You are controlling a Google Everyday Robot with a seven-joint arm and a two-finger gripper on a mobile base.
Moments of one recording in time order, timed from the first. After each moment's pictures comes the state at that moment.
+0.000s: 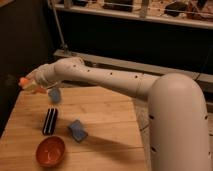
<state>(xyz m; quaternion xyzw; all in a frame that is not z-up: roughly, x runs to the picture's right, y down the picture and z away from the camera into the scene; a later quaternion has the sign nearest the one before) -0.353 -0.049 0.685 -0.17 -0.50 0.15 0.84</state>
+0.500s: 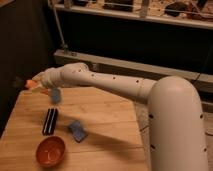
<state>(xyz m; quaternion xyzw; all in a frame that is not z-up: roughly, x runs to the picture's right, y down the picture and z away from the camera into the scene) -0.350 -0.041 0.713 -0.16 -0.50 0.15 0.84</state>
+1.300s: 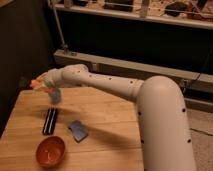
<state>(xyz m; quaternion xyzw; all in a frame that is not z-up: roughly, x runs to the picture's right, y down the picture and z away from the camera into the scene) -0.356 -0.045 0.767 -0.16 -0.48 0.16 0.85</state>
